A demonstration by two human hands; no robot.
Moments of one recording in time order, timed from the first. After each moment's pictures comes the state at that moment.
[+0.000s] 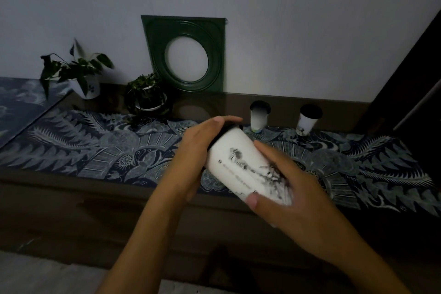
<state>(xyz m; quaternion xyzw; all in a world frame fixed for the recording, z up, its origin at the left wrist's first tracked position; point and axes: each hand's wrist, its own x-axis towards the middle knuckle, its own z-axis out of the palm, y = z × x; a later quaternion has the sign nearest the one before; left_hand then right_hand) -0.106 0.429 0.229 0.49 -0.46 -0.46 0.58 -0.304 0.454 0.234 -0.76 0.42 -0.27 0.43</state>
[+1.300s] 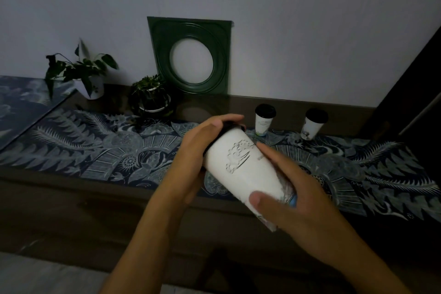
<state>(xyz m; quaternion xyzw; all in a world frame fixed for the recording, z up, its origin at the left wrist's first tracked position) -0.086 0.428 0.223 0.44 -0.47 -0.46 0.61 -0.286 0.451 0.234 -0.74 0.42 -0.27 0.45</state>
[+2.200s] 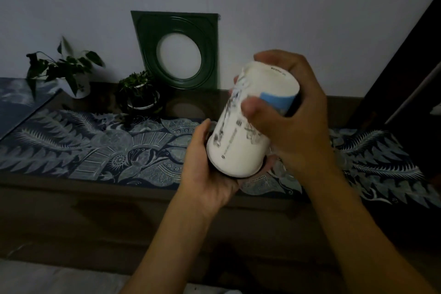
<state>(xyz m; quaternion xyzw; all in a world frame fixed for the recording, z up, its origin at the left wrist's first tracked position) -0.144 0.431 0.233 0.26 -0.08 -0.75 0.60 -0.262 0.396 0.282 -0.69 0.25 -0.56 0.38</state>
